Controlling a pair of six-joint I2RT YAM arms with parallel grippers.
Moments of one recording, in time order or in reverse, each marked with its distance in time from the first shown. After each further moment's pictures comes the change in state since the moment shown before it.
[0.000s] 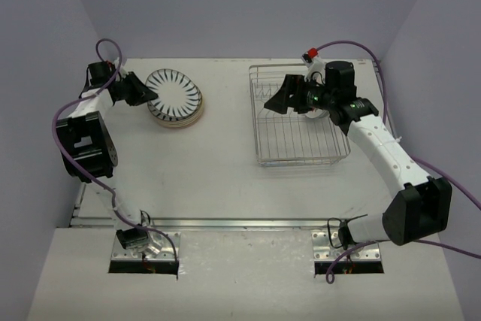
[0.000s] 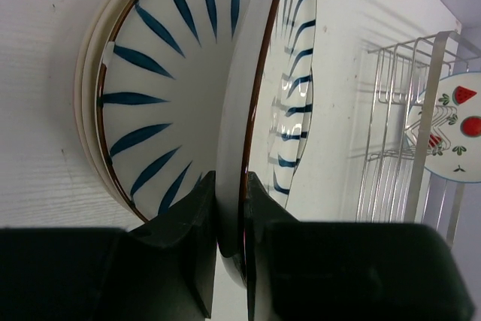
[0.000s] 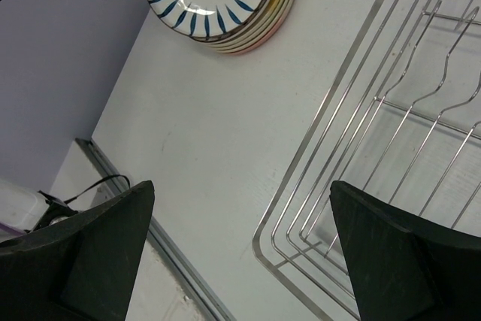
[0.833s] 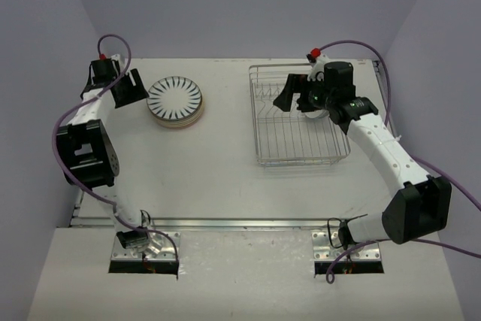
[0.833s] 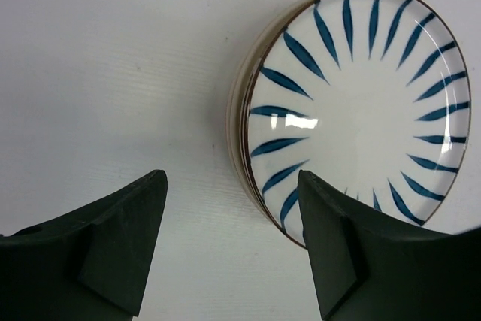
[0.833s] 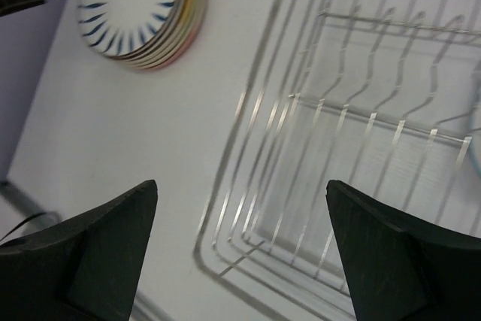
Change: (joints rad) left arm -0.038 -0.084 -0.022 -0.040 -0.462 0.225; right arm 0.001 0.009 0.010 -0.055 0.207 -0.057
